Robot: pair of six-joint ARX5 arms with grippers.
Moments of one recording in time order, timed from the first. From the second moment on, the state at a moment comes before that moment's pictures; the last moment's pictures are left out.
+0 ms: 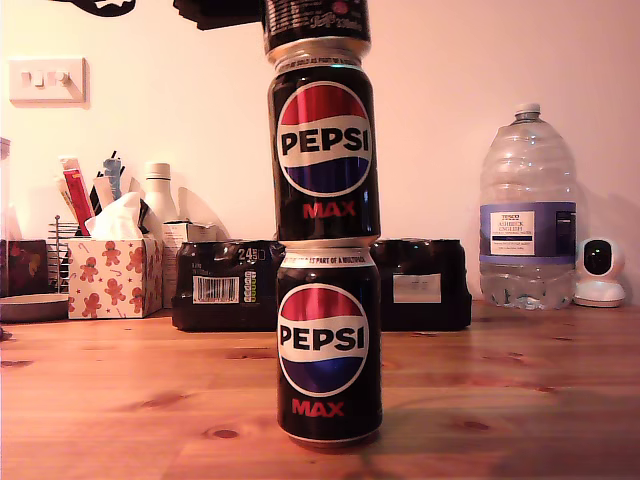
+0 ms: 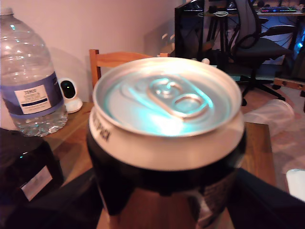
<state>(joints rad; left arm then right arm) -0.70 1.17 0.83 0.15 0.55 0.11 0.67 0.03 0.35 -0.36 -0.28 0.03</state>
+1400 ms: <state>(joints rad) -0.71 1.17 0.84 0.12 0.51 0.06 0.67 0.03 0.35 -0.36 -0.28 0.03</state>
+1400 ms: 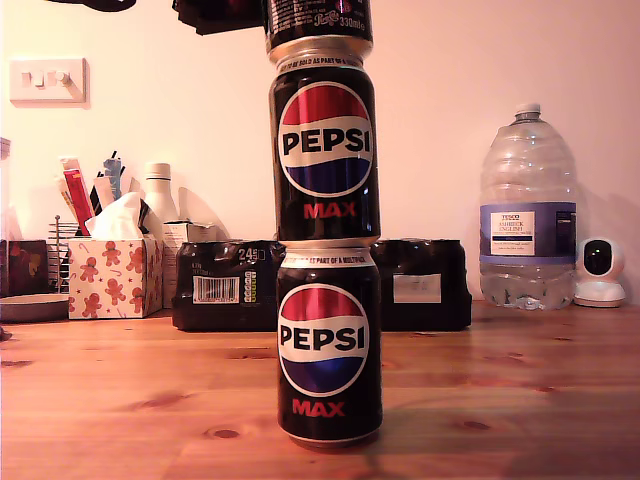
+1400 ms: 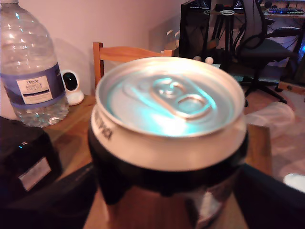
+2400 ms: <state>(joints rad) -0.71 1.17 0.95 0.13 0.50 0.03 0.67 0.03 0.35 -0.37 -0.28 0.03</state>
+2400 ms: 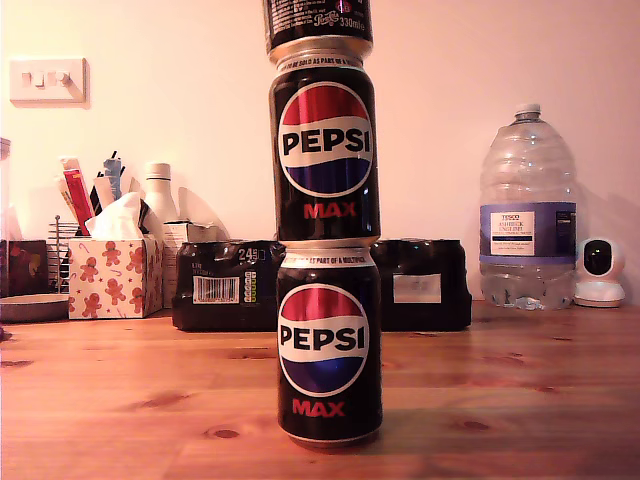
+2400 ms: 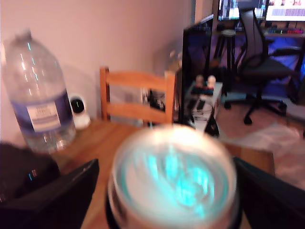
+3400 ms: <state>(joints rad) -0.71 1.17 1.11 -0.05 0.46 0.11 0.67 0.03 0.35 -0.35 0.08 0.03</state>
